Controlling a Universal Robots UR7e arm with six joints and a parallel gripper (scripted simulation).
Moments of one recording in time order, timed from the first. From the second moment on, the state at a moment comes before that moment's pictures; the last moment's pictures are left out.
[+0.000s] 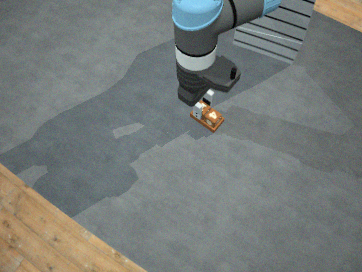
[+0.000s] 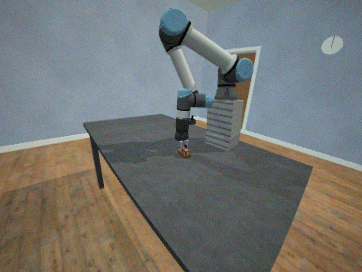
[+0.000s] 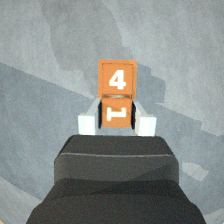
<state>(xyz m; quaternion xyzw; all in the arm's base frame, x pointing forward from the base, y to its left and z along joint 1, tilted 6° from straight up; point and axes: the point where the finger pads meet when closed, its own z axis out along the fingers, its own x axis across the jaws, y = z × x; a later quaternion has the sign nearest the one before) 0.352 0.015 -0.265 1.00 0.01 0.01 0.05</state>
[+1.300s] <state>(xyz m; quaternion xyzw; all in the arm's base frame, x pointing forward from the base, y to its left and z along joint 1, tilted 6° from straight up) 0.352 0.016 -0.260 1.00 0.01 0.01 0.05</state>
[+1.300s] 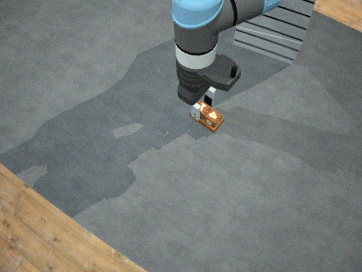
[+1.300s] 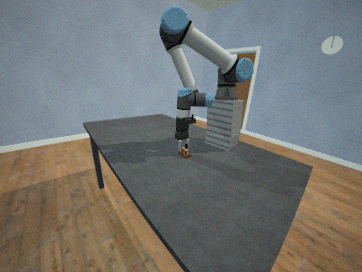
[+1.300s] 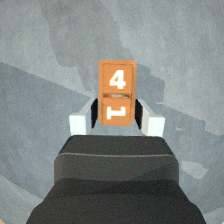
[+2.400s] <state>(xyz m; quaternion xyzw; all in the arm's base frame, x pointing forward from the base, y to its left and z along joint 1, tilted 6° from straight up) 0.350 0.024 -0.178 1.00 0.01 0.01 0.05</state>
